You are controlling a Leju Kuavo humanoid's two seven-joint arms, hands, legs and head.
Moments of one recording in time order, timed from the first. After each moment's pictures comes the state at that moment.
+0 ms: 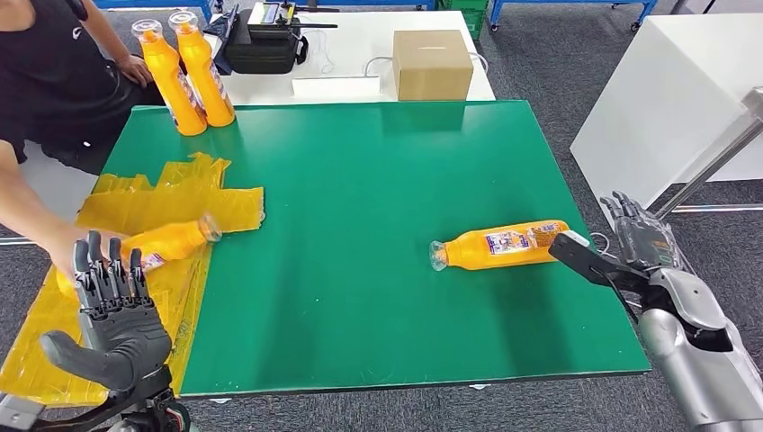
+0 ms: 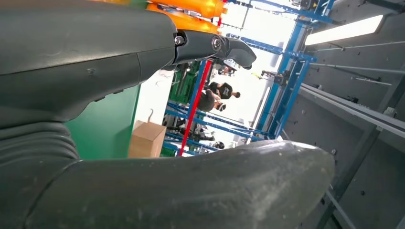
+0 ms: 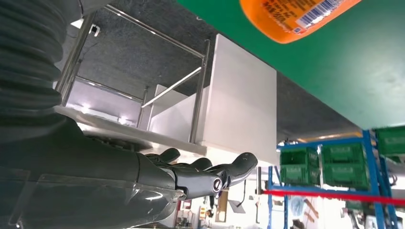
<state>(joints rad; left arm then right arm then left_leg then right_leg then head) 0.19 -0.22 -0.06 -1.87 0.25 0.06 -0.59 -0.24 -0.55 0.10 -1.38 0.80 0.11 0.15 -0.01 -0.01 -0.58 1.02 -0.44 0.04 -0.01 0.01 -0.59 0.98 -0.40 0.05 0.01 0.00</state>
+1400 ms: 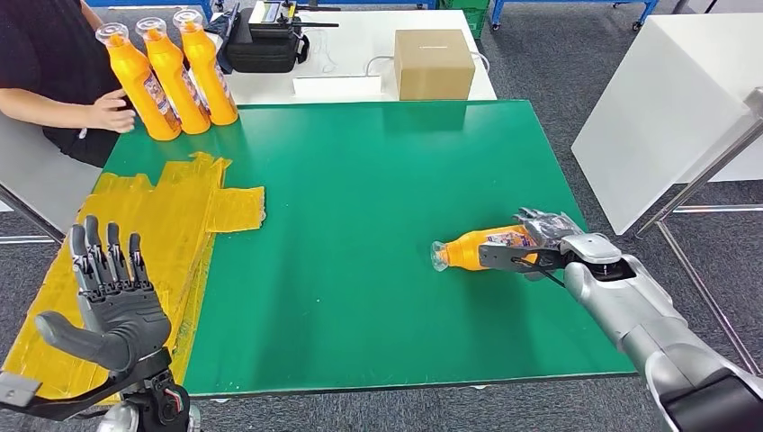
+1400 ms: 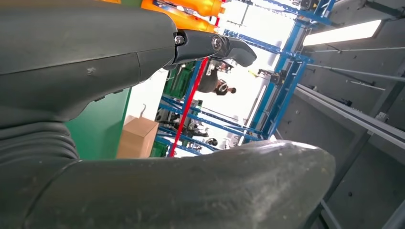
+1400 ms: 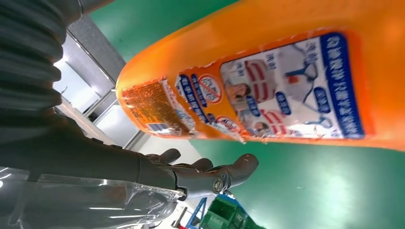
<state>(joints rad) 0.12 -0.19 -0.07 -1.83 0.33 0.07 -0.58 -0.70 -0.42 0.66 -0.80 0.78 0.27 0.04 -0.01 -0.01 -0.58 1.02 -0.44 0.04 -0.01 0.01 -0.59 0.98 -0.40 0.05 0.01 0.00</state>
